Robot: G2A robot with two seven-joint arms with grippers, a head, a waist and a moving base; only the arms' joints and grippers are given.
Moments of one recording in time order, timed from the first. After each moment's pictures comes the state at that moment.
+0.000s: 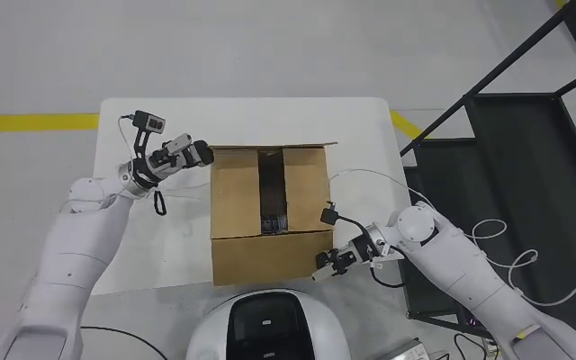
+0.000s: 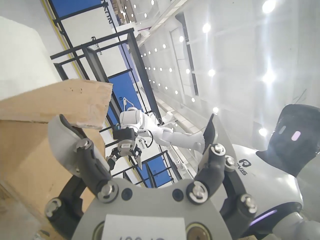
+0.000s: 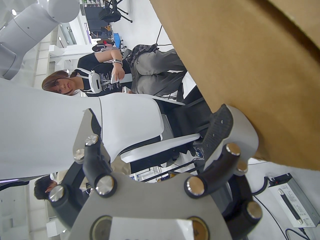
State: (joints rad) left arm 0.81 -1.11 -1.08 -0.98 -0.83 -0.63 -1.19; right arm -1.17 -0.86 0.94 -1.48 0.34 -0.46 1.37
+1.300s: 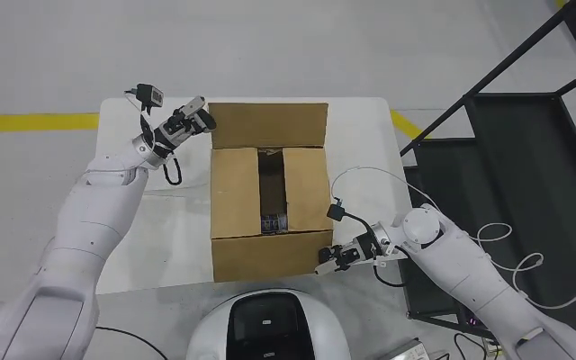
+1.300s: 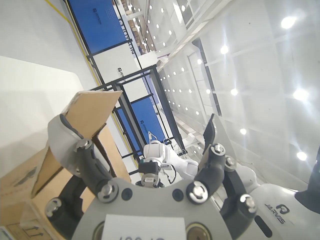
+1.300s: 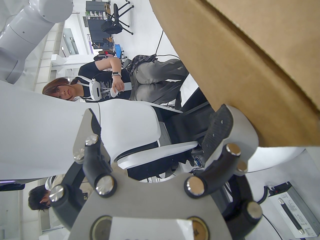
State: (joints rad) left arm 0.61 -1.21 -0.95 -0.73 -0.63 -0.72 -0.86; right arm -1.20 -0.85 0.96 -1.46 0.36 -0.50 1.32
